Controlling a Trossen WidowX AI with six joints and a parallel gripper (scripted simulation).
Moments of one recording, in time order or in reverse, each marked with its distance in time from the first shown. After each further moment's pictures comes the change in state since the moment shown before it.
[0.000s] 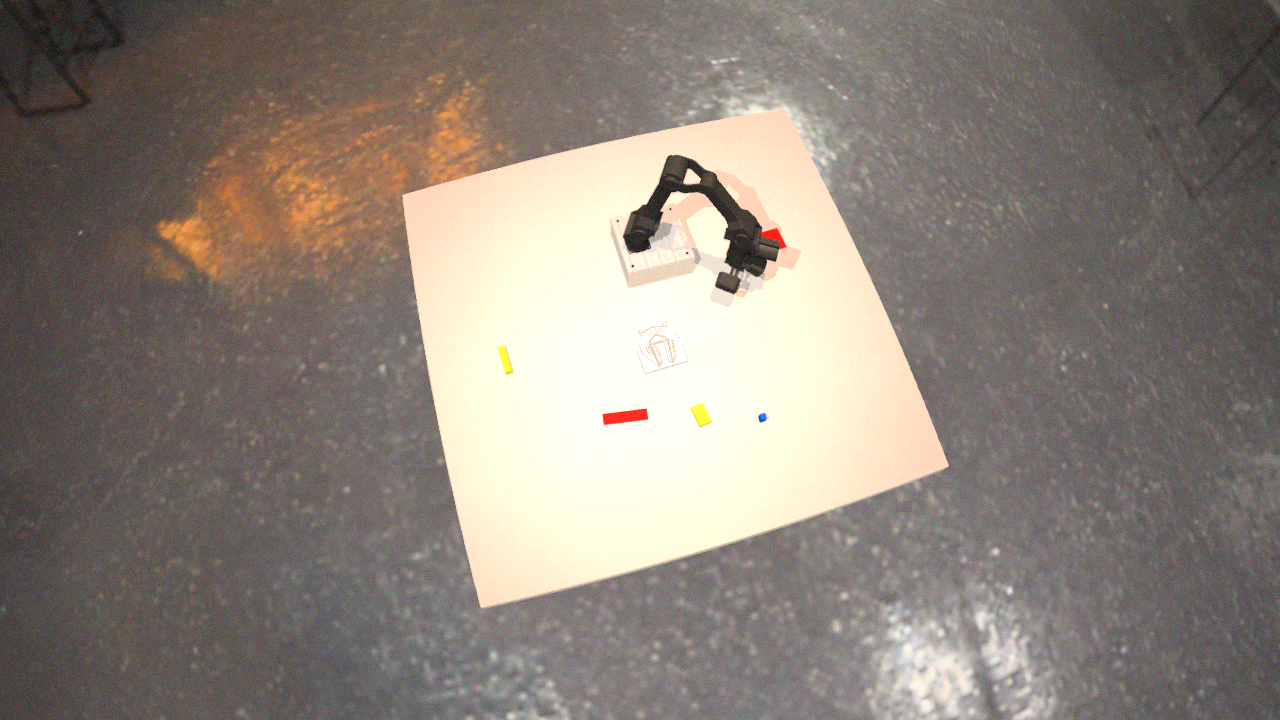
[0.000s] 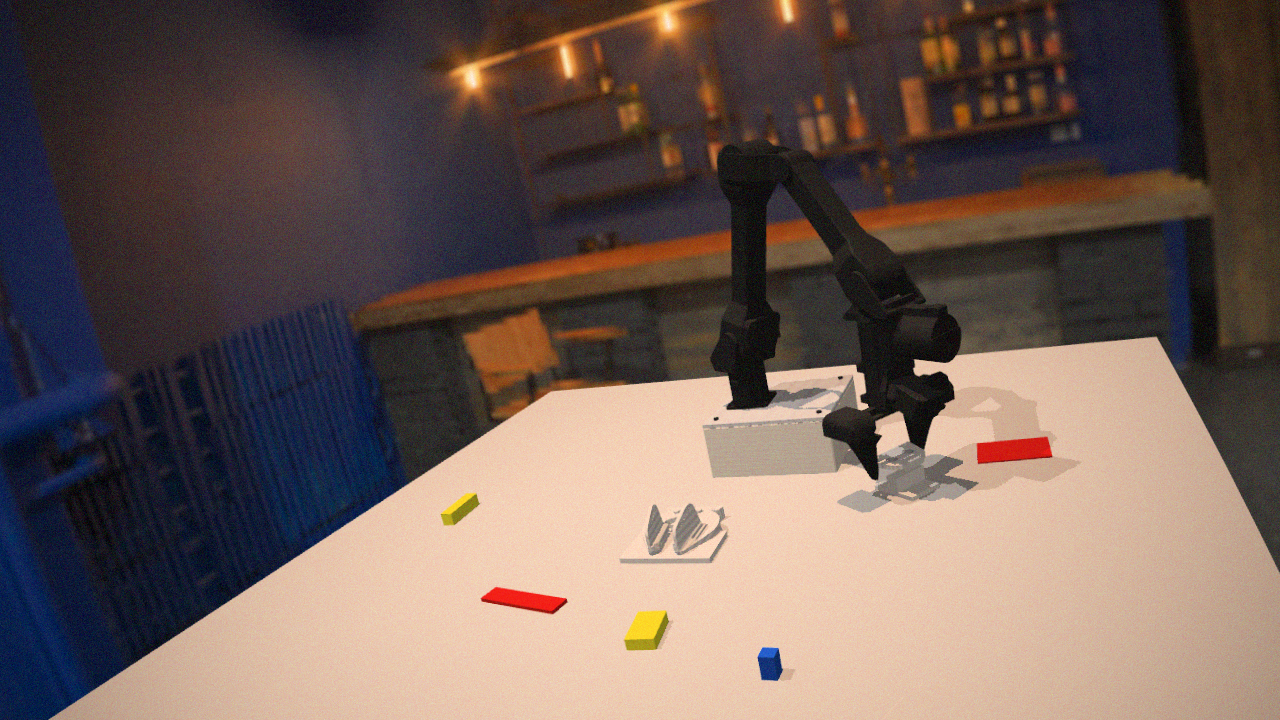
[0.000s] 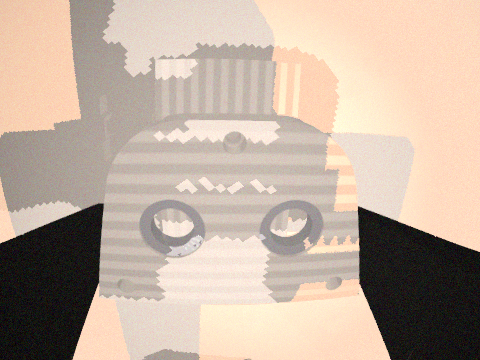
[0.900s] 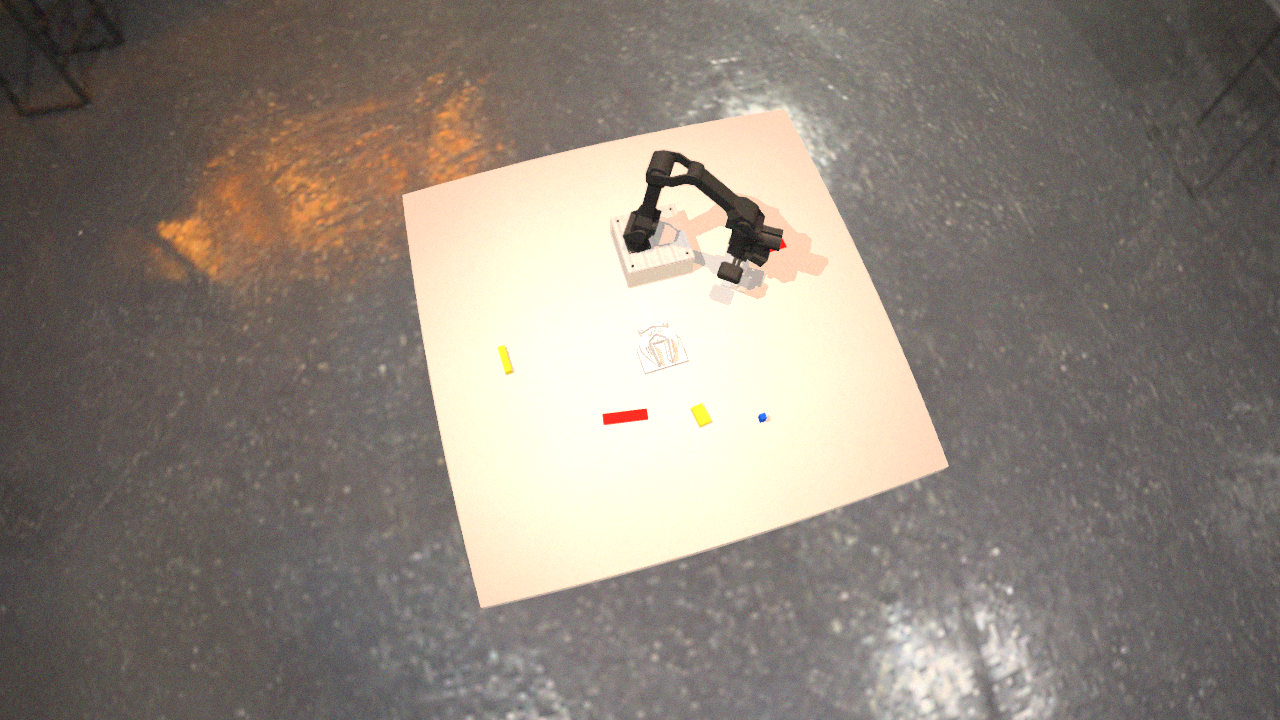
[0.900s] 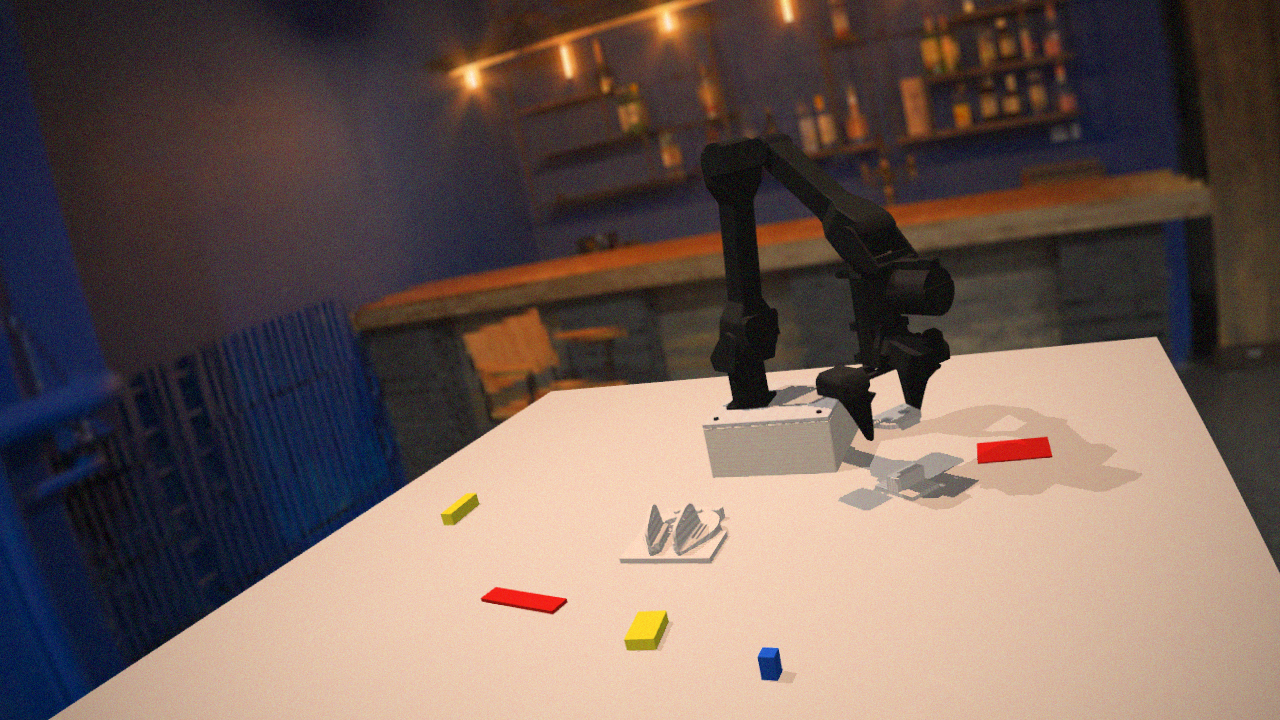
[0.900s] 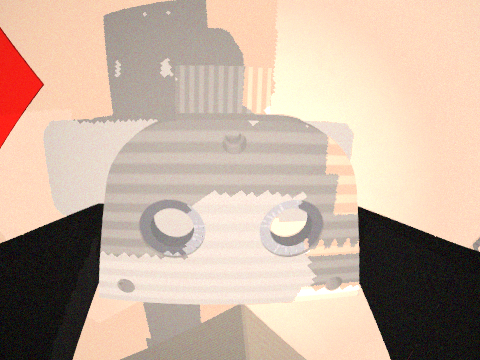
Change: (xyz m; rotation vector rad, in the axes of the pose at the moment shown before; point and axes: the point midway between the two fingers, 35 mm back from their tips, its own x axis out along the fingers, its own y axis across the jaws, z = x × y) arm -0.055 -0.001 0.001 0.002 -0.014 0.001
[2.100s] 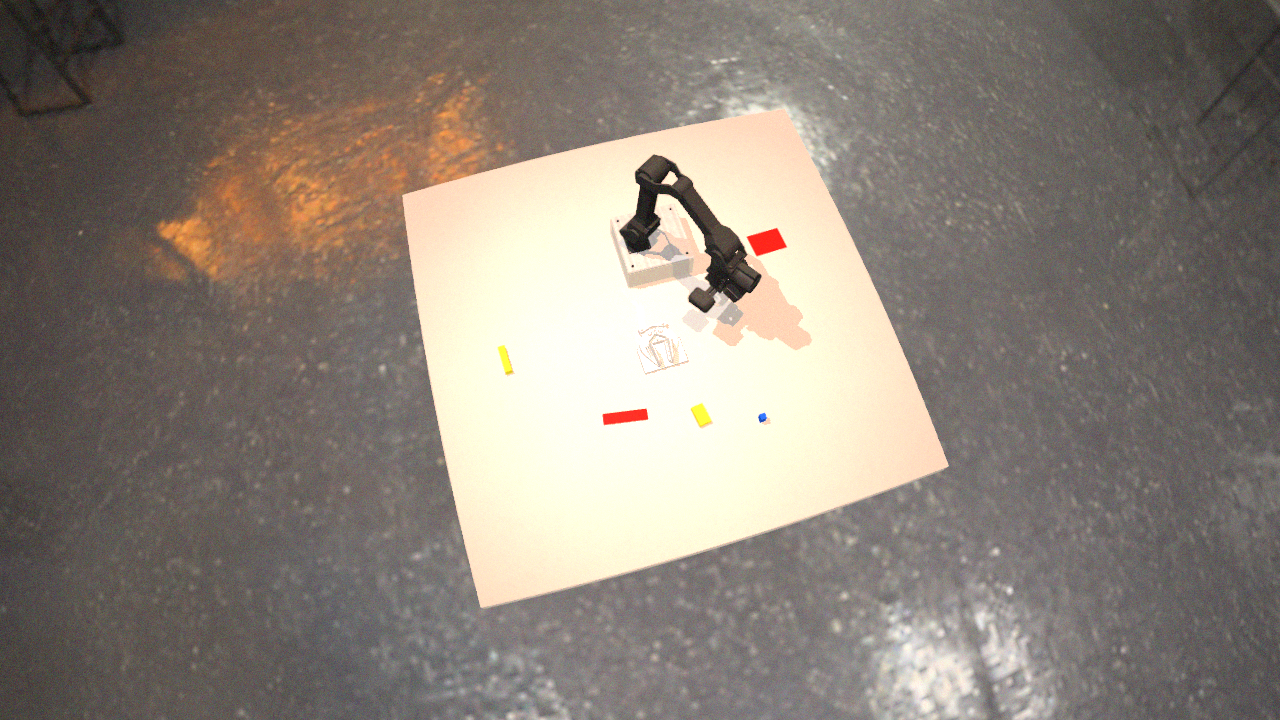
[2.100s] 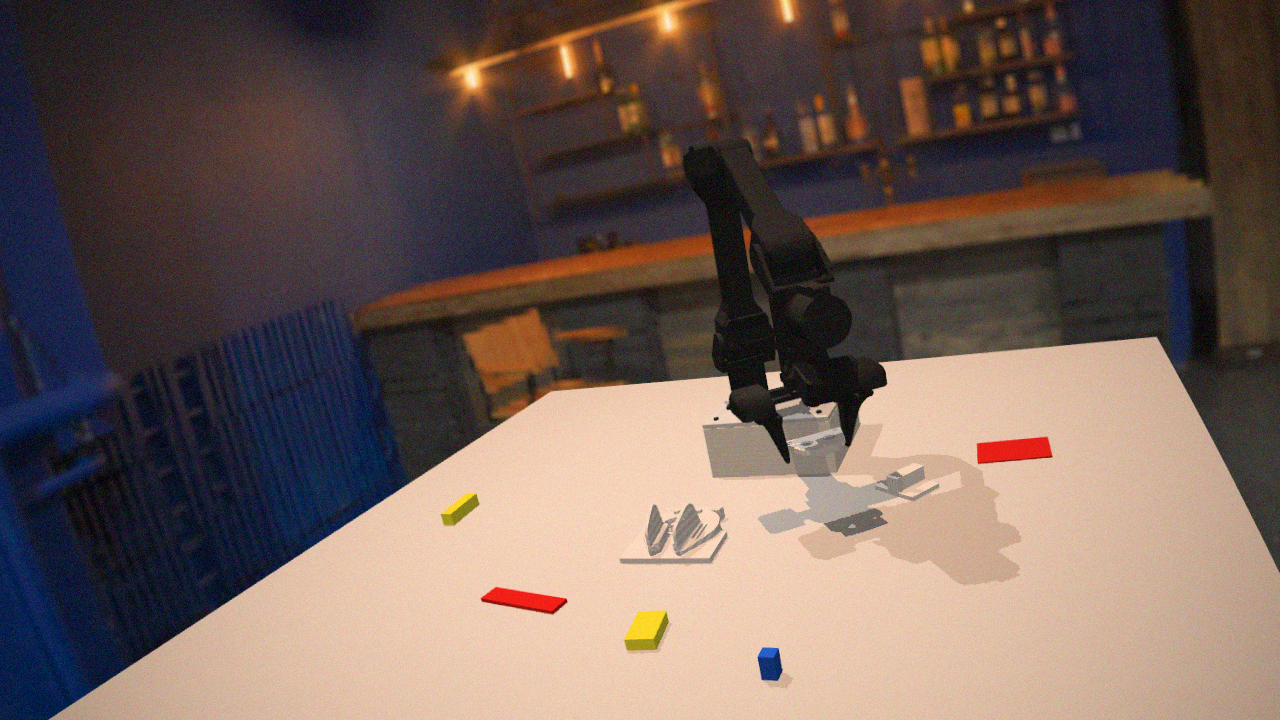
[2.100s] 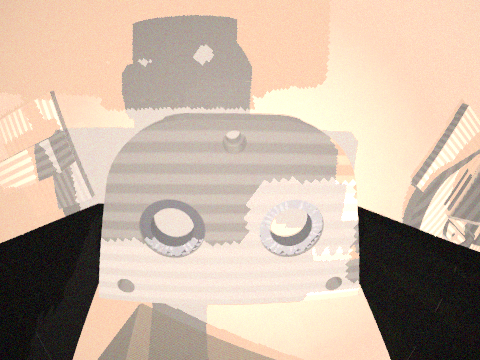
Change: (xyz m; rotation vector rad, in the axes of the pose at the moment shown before) arm -0.002 -0.111 -0.021 0.317 -0.002 -0.010
